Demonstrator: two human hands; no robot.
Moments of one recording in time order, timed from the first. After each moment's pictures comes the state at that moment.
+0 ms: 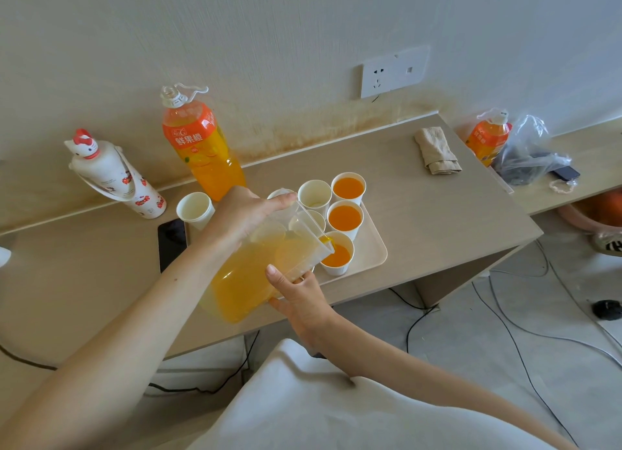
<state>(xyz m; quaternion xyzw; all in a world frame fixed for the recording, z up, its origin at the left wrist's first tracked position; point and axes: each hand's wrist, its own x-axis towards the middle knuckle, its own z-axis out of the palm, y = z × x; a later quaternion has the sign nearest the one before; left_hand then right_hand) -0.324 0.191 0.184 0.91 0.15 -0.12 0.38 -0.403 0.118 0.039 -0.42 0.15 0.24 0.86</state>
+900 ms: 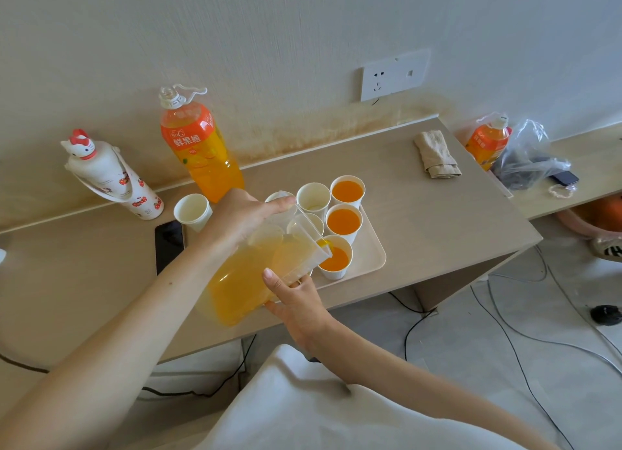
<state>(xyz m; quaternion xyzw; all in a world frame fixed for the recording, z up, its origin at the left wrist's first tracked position) -0.319 0.195 0.179 0.91 0.14 -0.12 0.38 -0.401 0.118 0.038 -0.41 0.14 0.23 0.87</state>
